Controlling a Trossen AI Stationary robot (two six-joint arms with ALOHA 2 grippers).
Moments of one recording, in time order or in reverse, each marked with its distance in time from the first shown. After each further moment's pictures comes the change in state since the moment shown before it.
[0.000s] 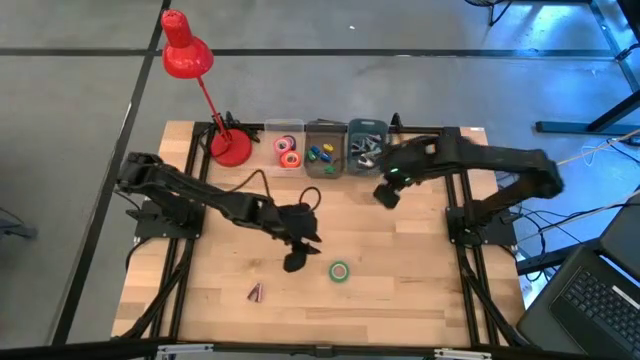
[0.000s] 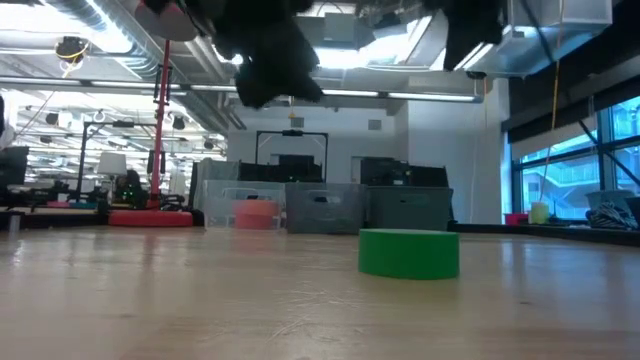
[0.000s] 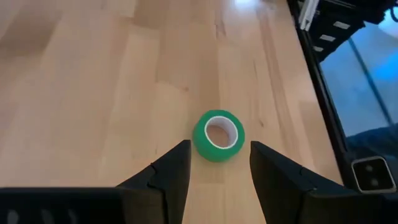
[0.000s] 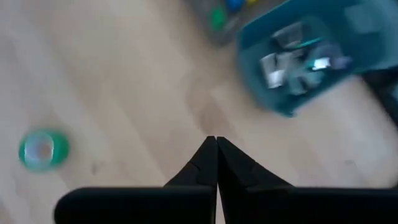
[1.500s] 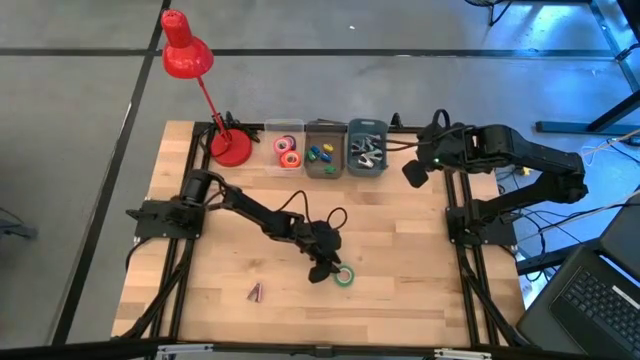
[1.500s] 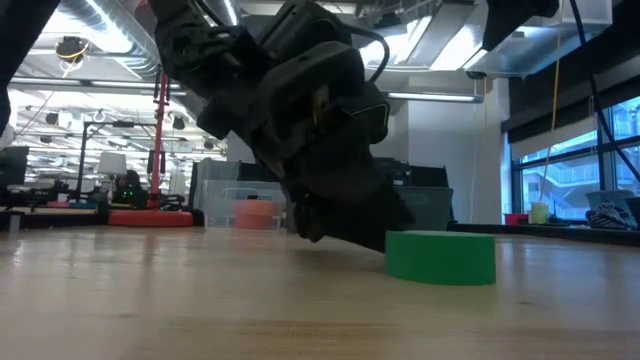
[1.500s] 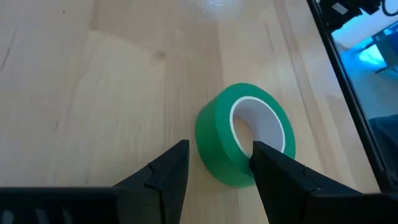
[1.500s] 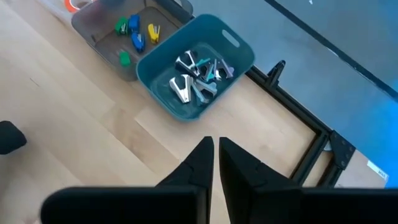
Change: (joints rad) left arm 0.041 0.518 0.077 0.439 0.224 -0.091; right arm -0.036 -0.219 -0.001 -0.167 0.288 0.141
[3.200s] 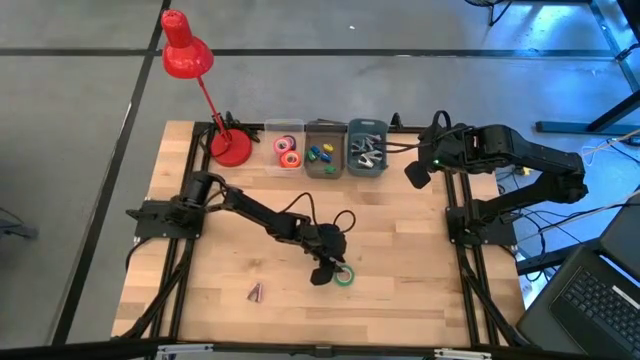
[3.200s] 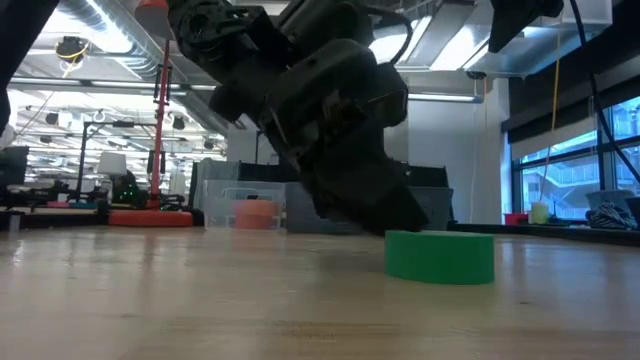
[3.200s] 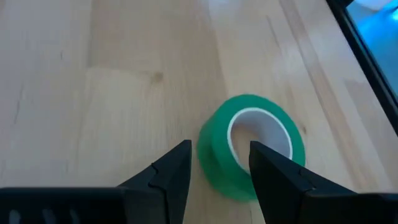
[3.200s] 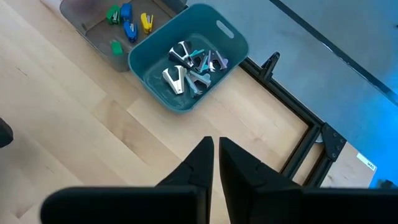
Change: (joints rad) left arm -0.021 0.002 0.102 -0.136 -0.053 0.166; right arm 0.000 0.000 0.000 -0.044 0.001 0.009
